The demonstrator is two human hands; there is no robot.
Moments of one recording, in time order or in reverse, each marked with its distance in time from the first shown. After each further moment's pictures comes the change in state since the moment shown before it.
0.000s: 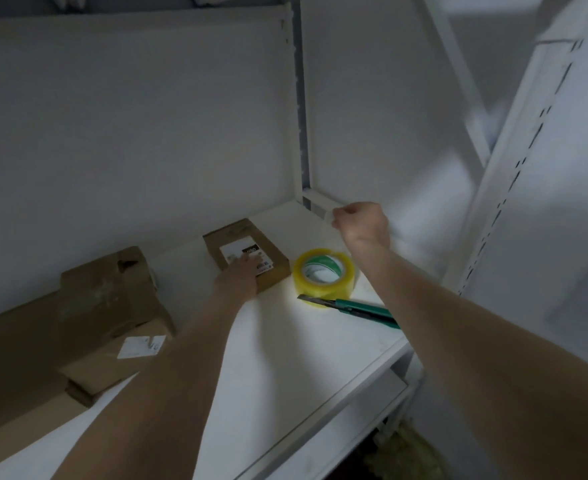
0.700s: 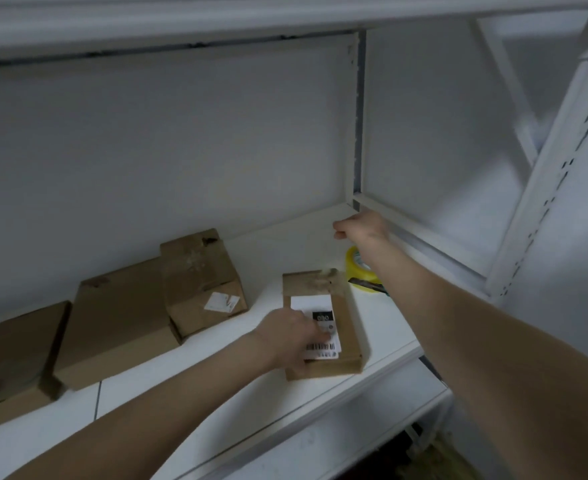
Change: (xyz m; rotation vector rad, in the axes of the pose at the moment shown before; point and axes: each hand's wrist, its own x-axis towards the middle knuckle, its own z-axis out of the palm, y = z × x) left_hand -0.204 0.008 -0.036 0.460 -0.152 0.531; right_hand -0.075 -0.036 0.035 0.093 -0.321 -0.003
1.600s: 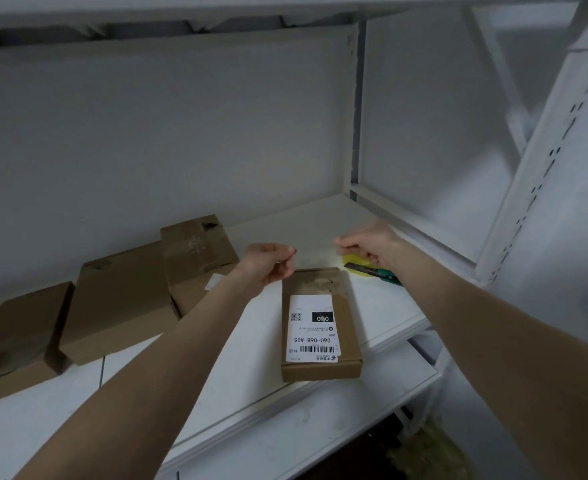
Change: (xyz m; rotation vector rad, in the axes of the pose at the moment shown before) left_hand 0.018 -0.057 -0.003 -1.994 0.523 -0.504; right_hand -0.027 0.040 -0.022 0.053 -0.269 0.109
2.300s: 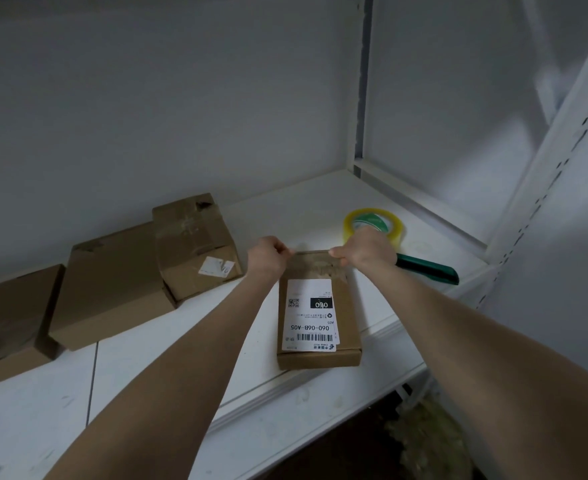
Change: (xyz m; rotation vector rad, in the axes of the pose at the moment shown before) left_hand 0.030 -0.040 0.015 0.755 0.316 0.086; right_hand 0.030 0.045 0.034 -0.601 0.260 -0.023
